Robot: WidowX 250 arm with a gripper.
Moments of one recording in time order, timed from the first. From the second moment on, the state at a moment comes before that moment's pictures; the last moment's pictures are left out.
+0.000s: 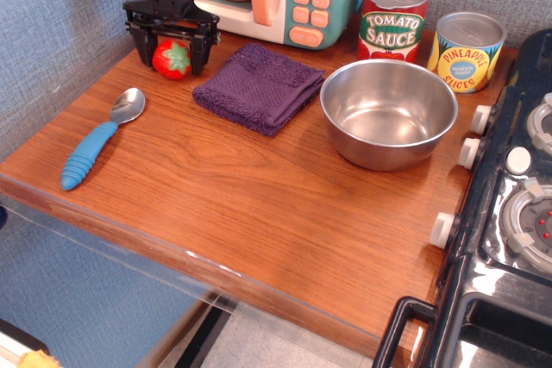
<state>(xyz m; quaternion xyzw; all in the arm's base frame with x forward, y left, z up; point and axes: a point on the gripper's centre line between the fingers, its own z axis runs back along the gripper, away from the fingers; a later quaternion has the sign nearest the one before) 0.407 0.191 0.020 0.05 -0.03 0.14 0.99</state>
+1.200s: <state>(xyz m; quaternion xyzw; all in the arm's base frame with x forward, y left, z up) 0.373 0.150 0.092 0.05 -0.11 0.11 0.99</state>
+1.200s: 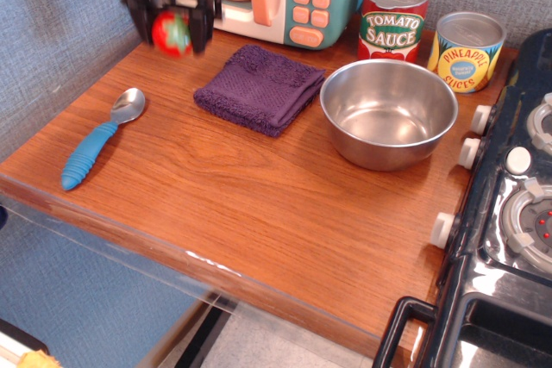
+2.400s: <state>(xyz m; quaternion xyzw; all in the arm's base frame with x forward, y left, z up) 0.276 -0.025 0.009 0.03 -0.02 -0.03 1.00</state>
